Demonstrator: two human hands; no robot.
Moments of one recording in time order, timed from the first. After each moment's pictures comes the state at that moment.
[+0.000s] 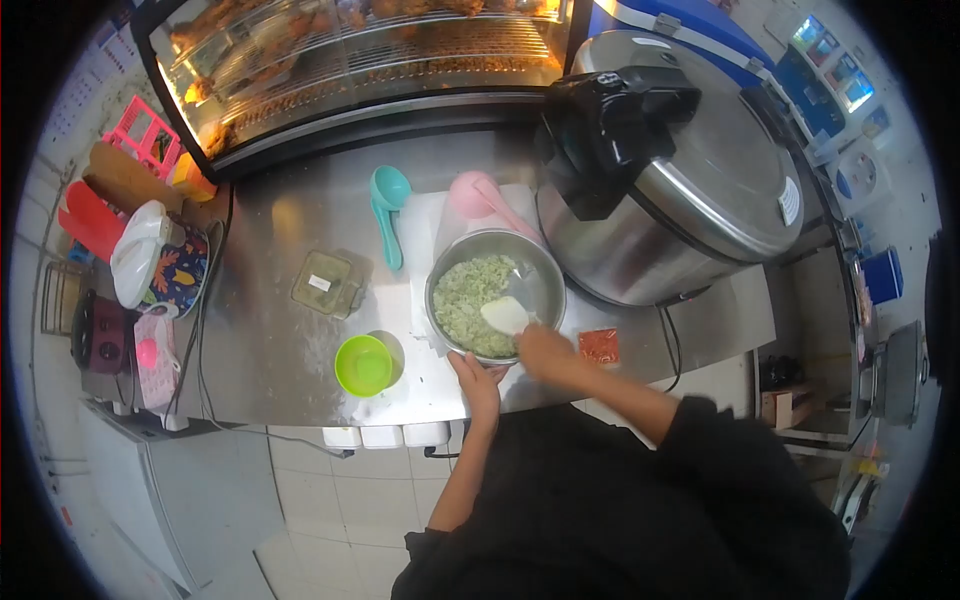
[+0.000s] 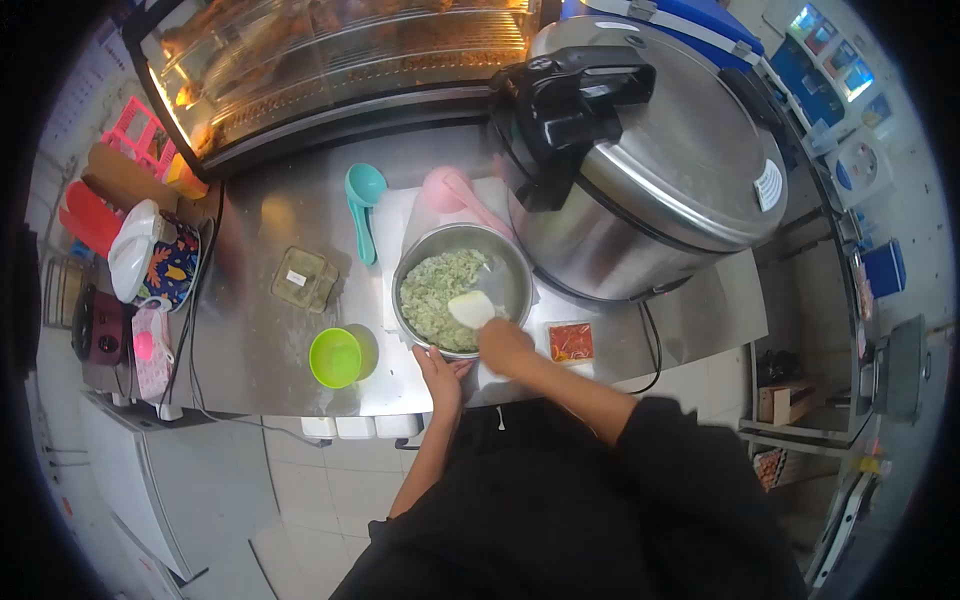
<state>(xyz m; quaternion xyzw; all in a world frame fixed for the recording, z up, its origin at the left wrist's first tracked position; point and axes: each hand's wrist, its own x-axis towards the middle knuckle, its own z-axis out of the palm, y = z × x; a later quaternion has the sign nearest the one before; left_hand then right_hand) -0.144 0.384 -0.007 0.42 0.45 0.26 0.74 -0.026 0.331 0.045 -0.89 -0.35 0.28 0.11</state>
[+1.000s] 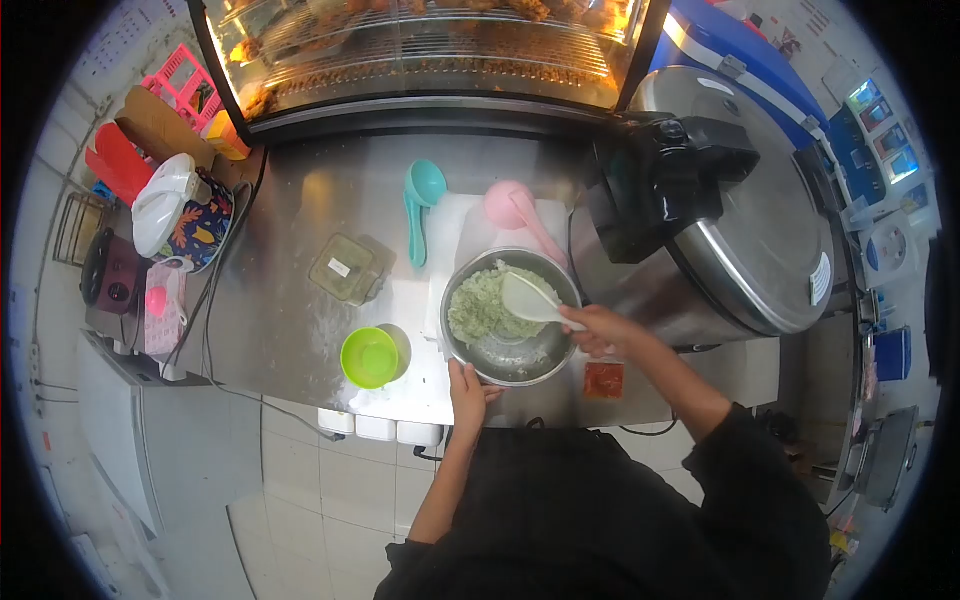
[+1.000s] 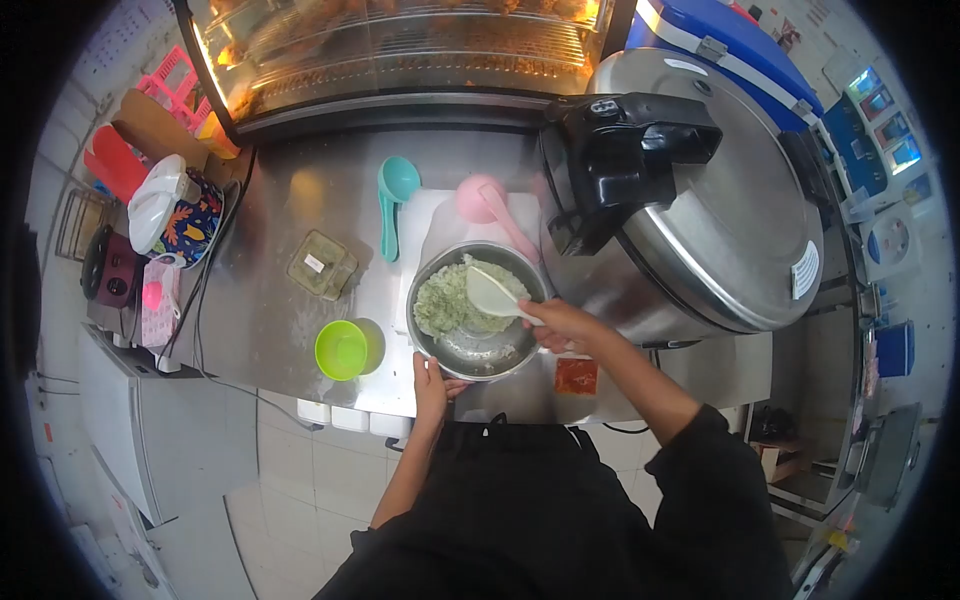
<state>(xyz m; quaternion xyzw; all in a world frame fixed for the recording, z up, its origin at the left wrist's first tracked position) -0.154 0.402 0.002 0.43 0.47 0.20 0.75 0.085 0.332 0.101 -0.61 -0.05 0.70 0.37</state>
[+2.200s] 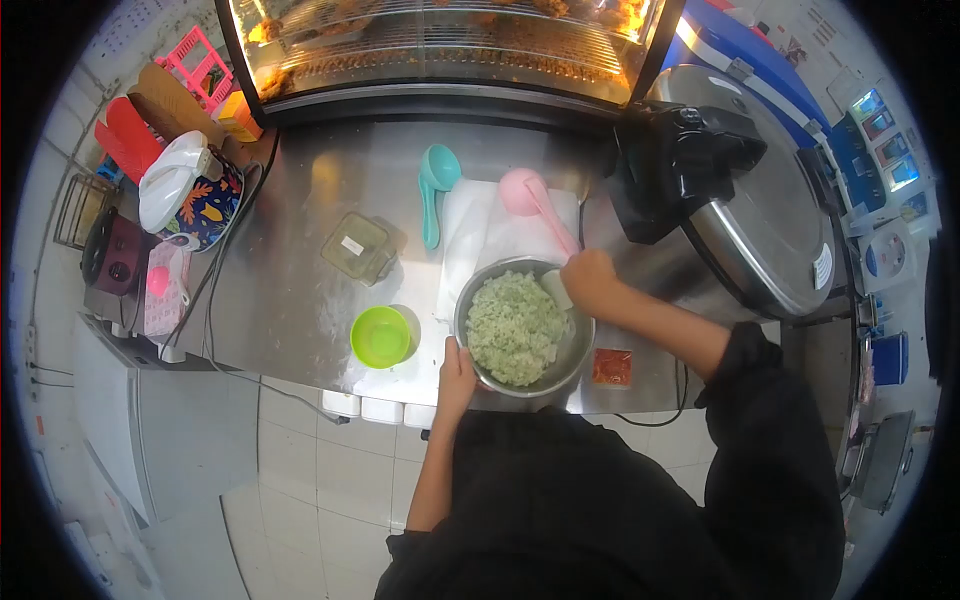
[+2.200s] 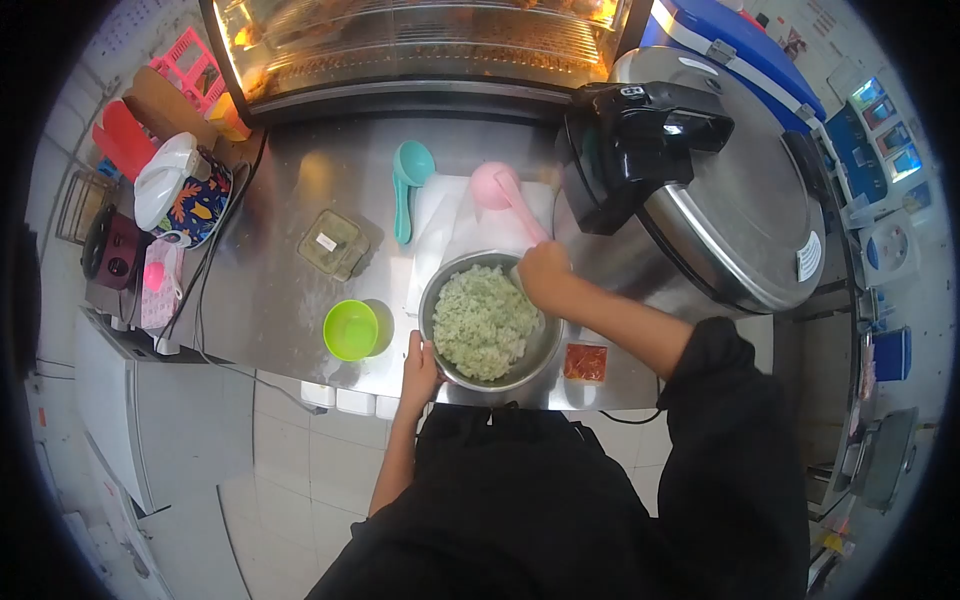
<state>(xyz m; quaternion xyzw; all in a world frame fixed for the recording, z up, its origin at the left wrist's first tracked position) -0.189 0.431 -0.002 0.61 0.41 0.17 0.66 0.059 0.390 0.114 -0.75 -0.61 0.07 -0.24</state>
